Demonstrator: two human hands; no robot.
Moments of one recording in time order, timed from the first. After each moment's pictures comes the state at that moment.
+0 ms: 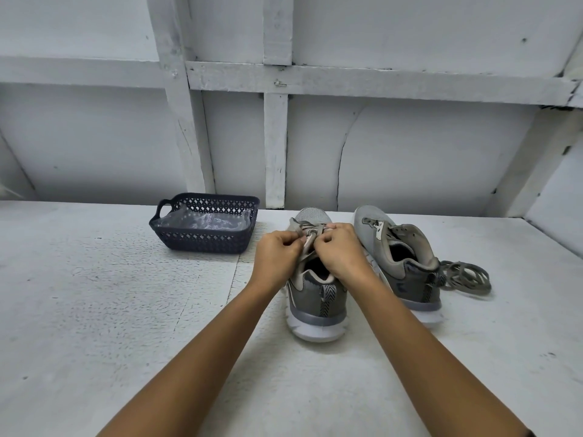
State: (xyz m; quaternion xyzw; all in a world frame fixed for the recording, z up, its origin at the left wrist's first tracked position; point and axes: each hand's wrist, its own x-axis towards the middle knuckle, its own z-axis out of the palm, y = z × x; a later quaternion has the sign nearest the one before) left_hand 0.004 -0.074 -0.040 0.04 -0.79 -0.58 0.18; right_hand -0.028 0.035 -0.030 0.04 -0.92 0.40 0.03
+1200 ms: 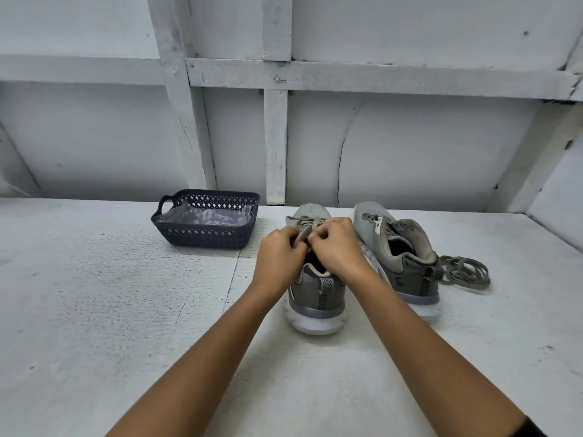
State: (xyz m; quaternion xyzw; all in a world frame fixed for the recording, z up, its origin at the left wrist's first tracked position) left_hand 0.013 -0.068 -0.040 0.05 -0.89 -0.42 0.19; right_hand -0.032 0.030 -0.038 0.05 -0.91 0.40 0.06
